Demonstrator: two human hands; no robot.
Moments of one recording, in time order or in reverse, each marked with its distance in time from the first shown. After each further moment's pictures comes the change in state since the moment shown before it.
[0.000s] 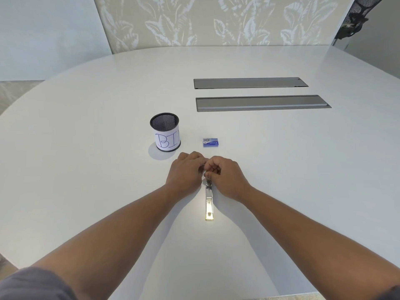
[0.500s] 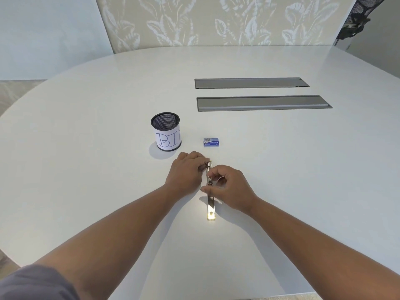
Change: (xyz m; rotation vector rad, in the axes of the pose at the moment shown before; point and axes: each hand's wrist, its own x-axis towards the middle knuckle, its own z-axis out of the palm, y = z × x) left_hand 0.000 -0.003 0.005 -0.042 0.034 -0.024; right_hand -0.026 0.017 0.000 0.056 0.004 -0.061
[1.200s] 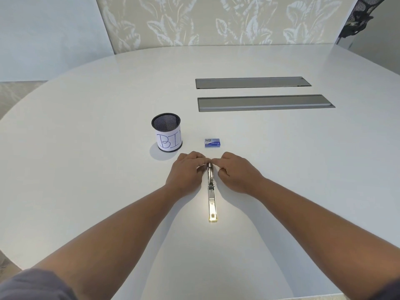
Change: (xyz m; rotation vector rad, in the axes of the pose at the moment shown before) left_hand 0.003 -0.004 0.002 -0.131 0.003 -0.021; right_hand 0.042 -0.001 -0.029 -0.621 -0.209 -0.094
